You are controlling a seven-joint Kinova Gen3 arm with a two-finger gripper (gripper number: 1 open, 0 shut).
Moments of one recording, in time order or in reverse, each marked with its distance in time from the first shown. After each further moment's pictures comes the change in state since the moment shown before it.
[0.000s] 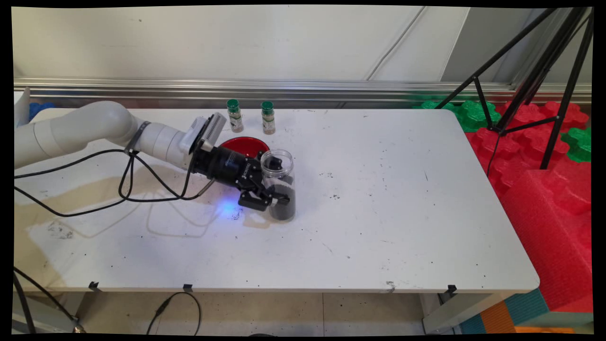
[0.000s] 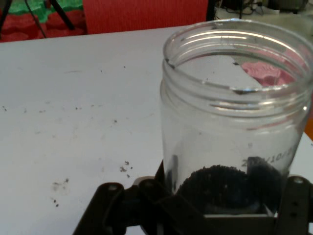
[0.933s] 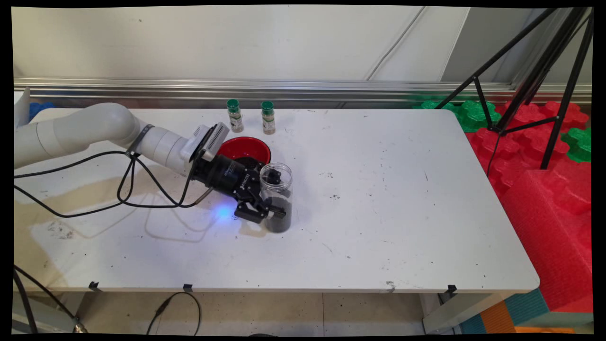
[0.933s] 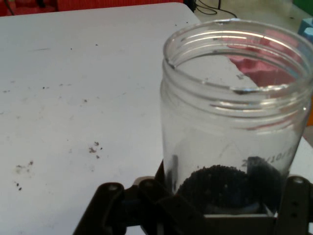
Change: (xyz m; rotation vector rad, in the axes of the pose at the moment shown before) arm -0.007 0.007 0.007 -0.059 -0.054 -0.007
